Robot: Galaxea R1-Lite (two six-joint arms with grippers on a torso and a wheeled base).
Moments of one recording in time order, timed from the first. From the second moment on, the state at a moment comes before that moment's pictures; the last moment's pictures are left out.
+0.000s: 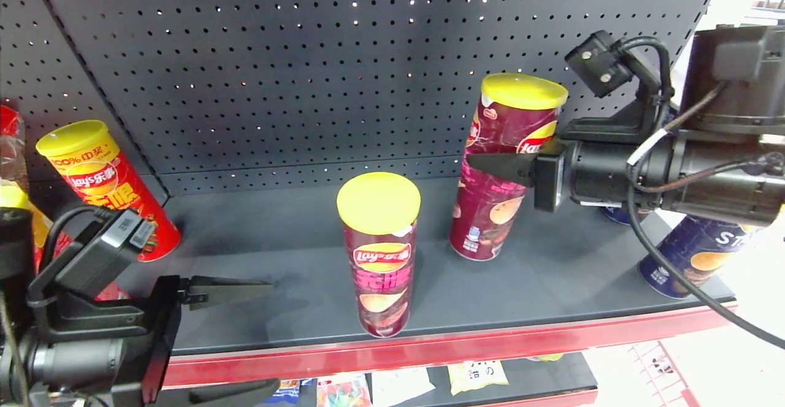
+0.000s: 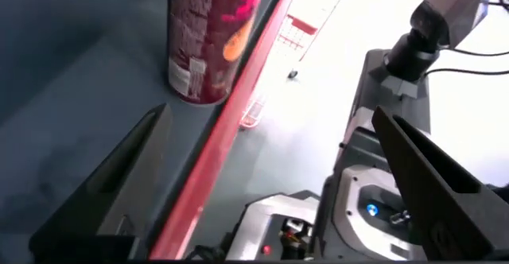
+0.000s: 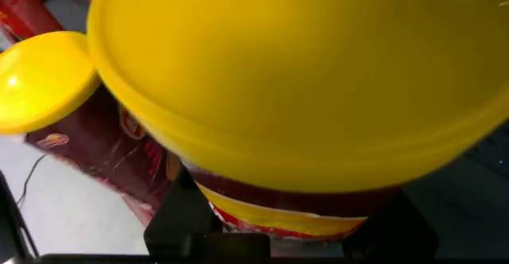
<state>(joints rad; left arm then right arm) -0.28 1.25 -0.41 -0.41 -0.91 0.17 0.57 1.57 -1.06 -0.31 0.24 -0.10</state>
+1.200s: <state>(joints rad) -0.27 1.05 -0.34 -0.41 -0.79 0.12 0.59 1.91 -1.32 -0.44 0.23 -0.10</state>
